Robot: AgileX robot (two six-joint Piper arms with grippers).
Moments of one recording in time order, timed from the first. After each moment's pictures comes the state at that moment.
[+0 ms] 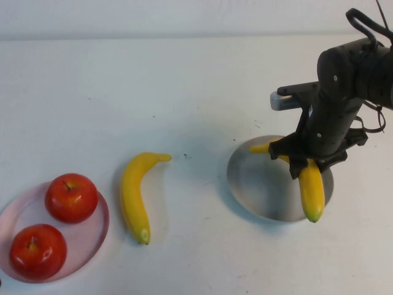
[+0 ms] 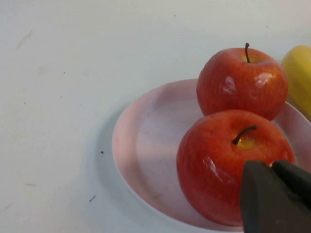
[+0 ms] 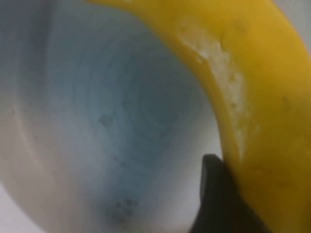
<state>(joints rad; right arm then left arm) 0.43 1.94 -1.51 -0.04 1.08 0.26 -0.12 -0.01 0.02 0.06 0.38 -0.06</state>
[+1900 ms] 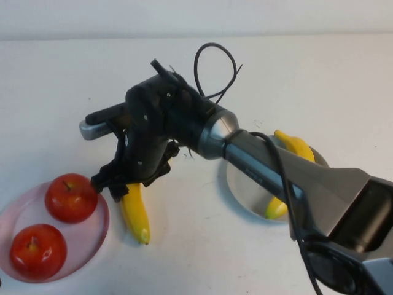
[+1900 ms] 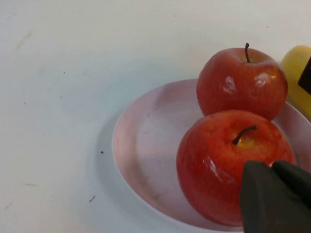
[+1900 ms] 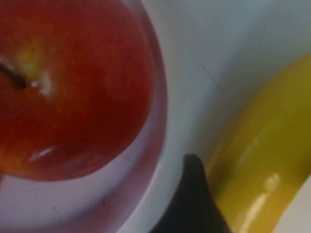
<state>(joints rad) 0.87 2.47 -2.43 0.11 1.24 0.20 -0.12 -0.01 0.02 0.06 0.38 -0.06</state>
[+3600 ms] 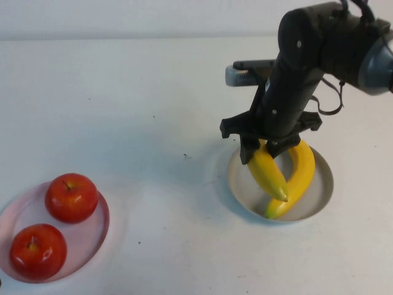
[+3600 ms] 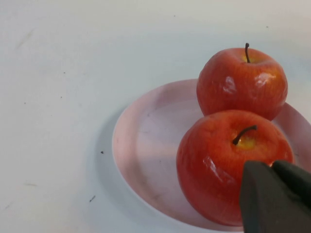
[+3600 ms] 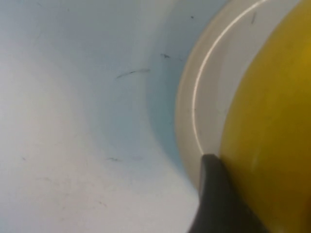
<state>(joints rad) 0.54 1.99 -1.78 0.09 1.25 0.31 -0.12 -0.01 0.02 0.06 0.38 -0.06</state>
